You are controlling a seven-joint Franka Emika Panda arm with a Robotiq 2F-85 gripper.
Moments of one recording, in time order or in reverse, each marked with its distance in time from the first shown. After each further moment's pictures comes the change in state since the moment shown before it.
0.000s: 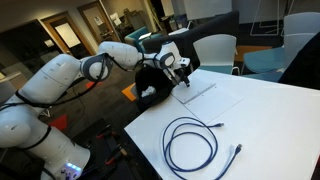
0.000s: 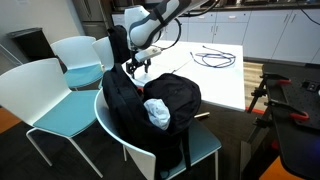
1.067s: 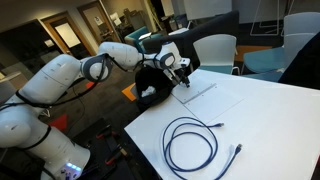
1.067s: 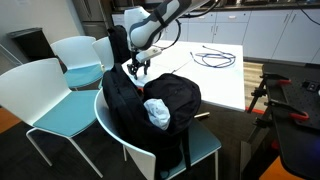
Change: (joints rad) arm 0.002 0.008 -0.004 0.010 -0.014 -0.010 -0.024
